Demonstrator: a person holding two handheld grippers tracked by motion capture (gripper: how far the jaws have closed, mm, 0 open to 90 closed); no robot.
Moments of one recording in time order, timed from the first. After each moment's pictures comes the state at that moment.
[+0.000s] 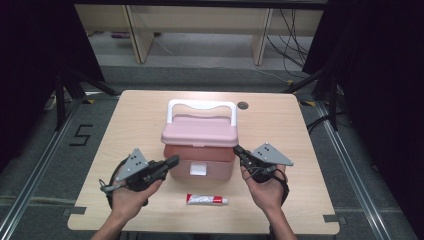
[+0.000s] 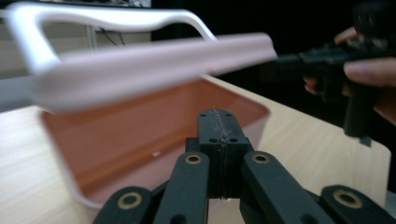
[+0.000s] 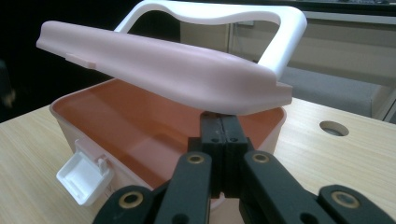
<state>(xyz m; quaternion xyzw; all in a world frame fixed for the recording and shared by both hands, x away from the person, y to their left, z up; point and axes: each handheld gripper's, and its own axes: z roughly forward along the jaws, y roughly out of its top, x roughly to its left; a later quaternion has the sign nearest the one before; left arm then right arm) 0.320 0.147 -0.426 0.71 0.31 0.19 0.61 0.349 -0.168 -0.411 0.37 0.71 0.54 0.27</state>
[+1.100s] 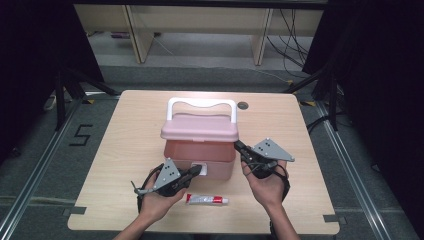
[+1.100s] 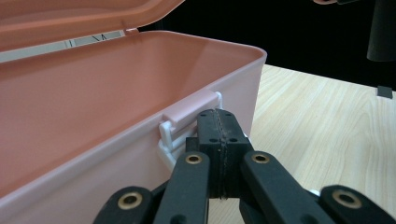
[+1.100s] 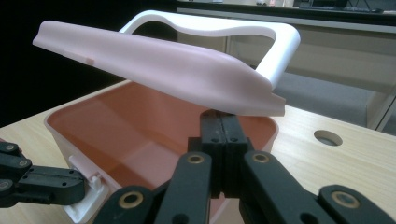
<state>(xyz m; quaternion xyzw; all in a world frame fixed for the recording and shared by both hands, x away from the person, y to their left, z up) 0.338 0.103 -0.475 0.74 0.26 0.20 0.59 0.355 -0.169 -0.400 0.36 0.70 0.54 0.28</state>
